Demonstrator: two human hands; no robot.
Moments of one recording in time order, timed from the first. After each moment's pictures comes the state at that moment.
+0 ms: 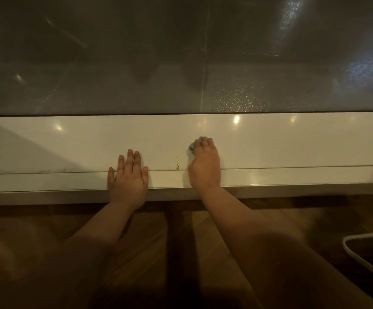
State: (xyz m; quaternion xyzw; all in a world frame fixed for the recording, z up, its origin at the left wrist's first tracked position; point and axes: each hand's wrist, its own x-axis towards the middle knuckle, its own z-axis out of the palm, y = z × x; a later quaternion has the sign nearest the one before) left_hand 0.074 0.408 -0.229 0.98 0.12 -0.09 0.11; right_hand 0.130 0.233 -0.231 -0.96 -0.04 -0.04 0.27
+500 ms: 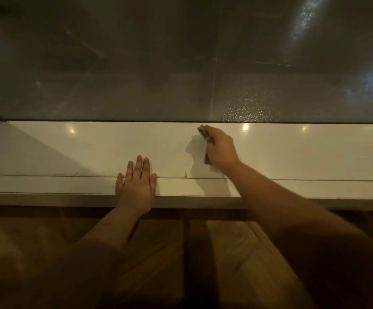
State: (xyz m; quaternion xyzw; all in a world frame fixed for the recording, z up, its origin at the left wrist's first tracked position) left_hand 0.076 0.410 -0.227 0.98 0.12 -0.11 0.11; right_hand 0.183 0.215 -0.189 -0.86 -0.05 0.03 0.50
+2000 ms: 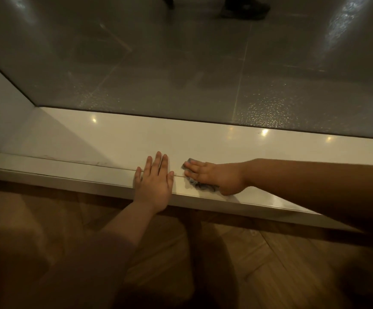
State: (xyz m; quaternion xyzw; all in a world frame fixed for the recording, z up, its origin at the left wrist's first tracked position) left_hand 0.075 0.408 -0.228 0.98 0.12 -0.10 0.09; right_hand 0.176 0.228 -0.183 -0.77 -0.55 0.33 -0.03
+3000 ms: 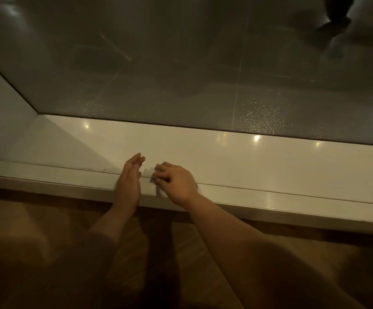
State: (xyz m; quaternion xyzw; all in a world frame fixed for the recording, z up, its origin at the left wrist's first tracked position) left_hand 0.066 0.460 -0.197 0.75 0.26 0.07 0.61; right_hand 0.118 0.342 -0.219 -0.89 -0.27 0.15 0.33
